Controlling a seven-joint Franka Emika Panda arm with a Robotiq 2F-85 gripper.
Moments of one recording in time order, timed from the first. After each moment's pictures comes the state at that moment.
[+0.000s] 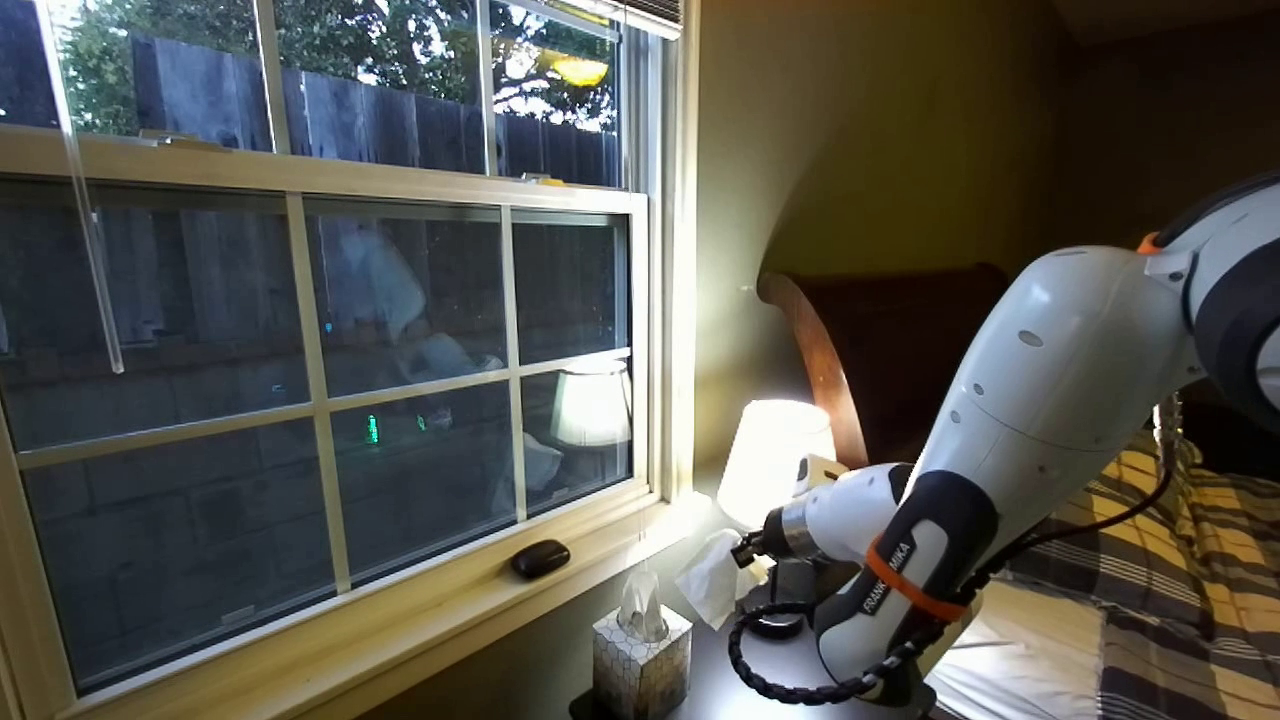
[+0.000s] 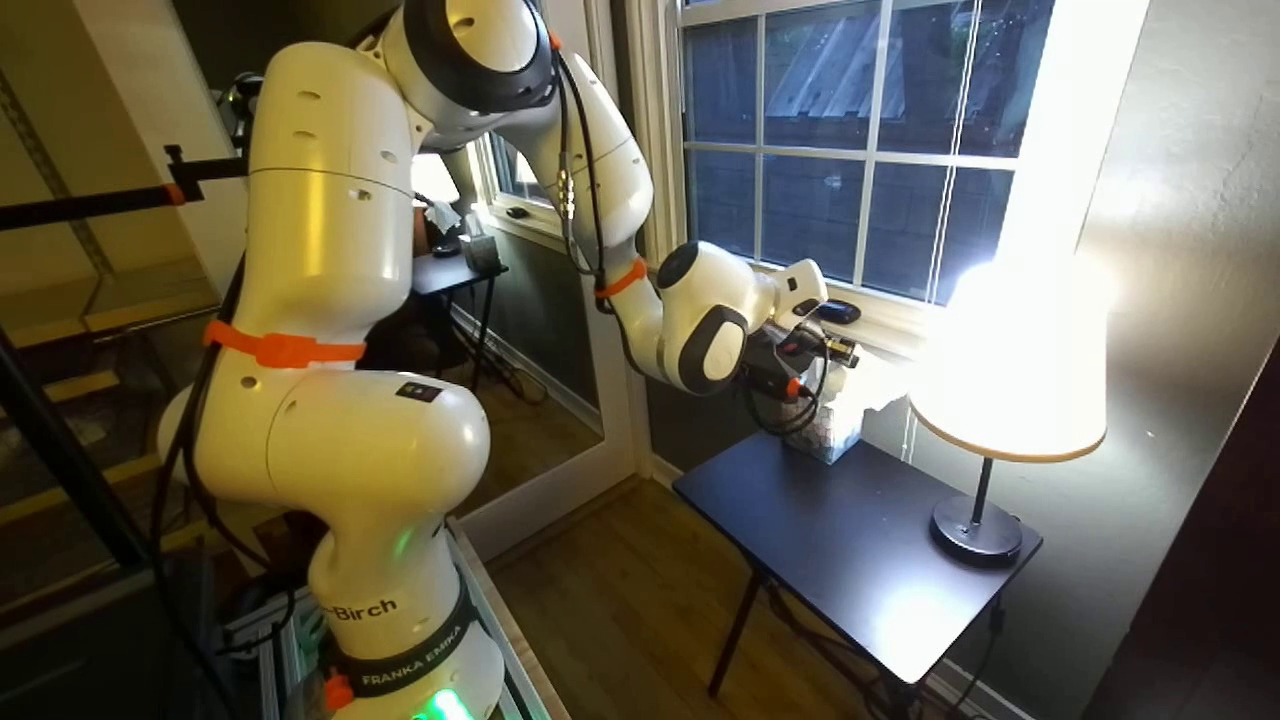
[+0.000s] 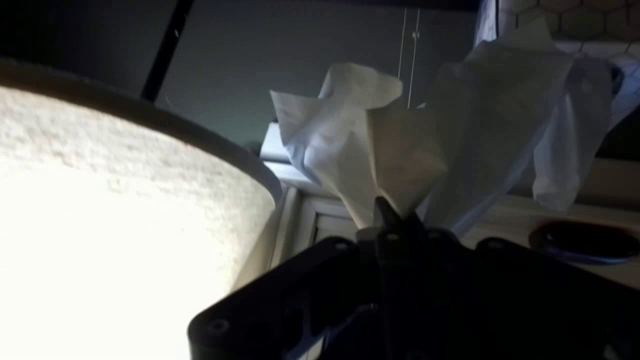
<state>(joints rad) 0.74 0.47 -0.69 -2.44 0.20 3.71 0.03</state>
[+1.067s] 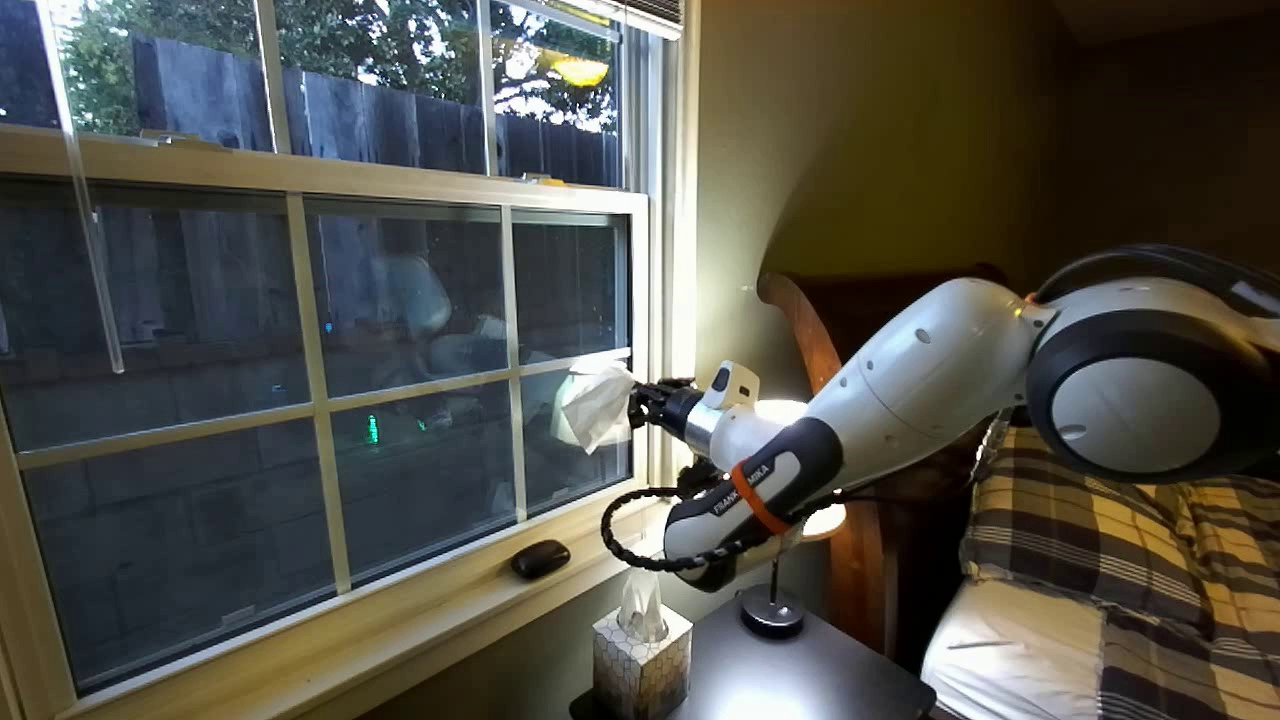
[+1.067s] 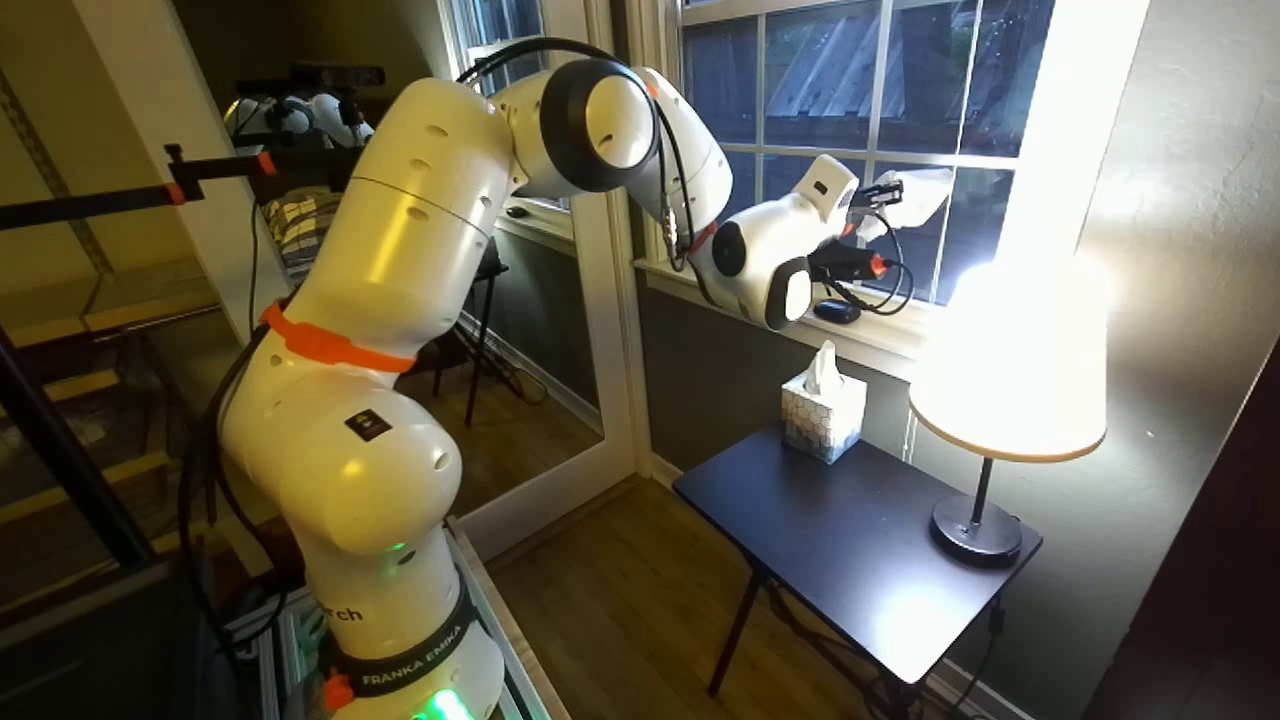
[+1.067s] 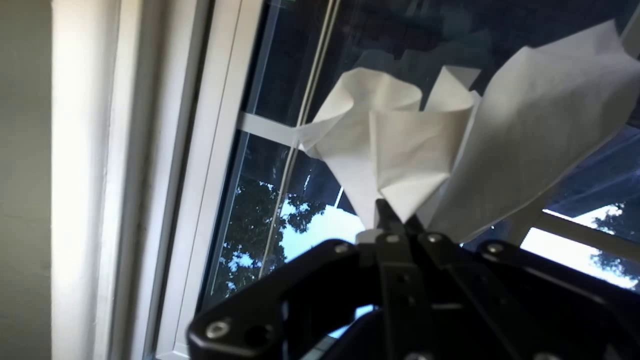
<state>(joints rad) 0.27 0.69 -0.21 -1.77 0.21 4.10 -0.31</state>
